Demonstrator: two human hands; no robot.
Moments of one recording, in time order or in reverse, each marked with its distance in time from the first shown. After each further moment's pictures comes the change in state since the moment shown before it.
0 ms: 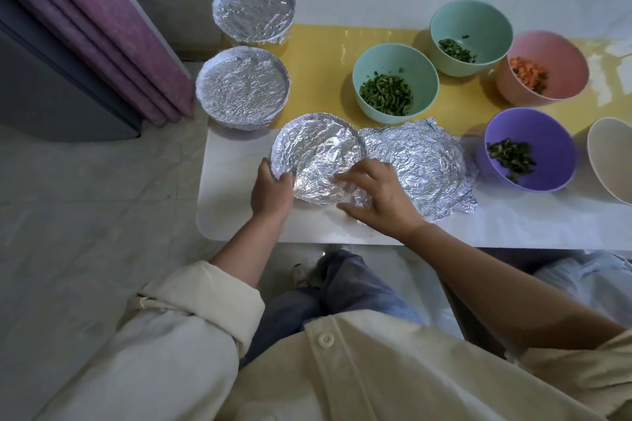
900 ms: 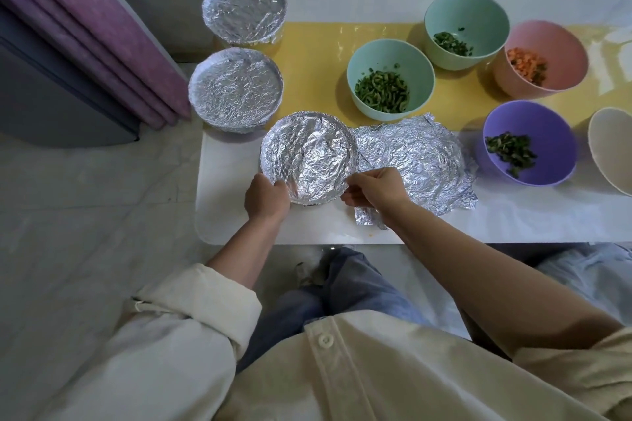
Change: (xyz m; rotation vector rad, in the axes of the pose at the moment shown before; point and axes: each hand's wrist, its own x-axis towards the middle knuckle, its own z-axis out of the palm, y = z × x) left_hand 0.022 -0.015 0.006 0.125 0.044 -0.030; right_hand 0.028 -0.015 0.004 0.900 0.087 1.241
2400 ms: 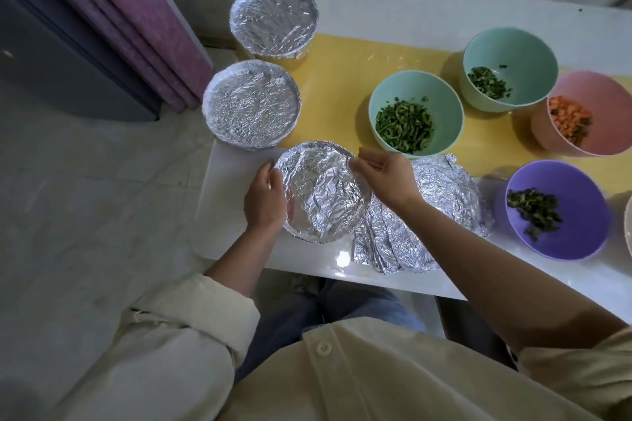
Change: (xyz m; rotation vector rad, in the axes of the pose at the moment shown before) left_hand 0.003 0.047 -0.005 -0.081 0.120 0.120; right_hand 0.069 -0.057 -0.009 -0.481 -0.099 -0.491
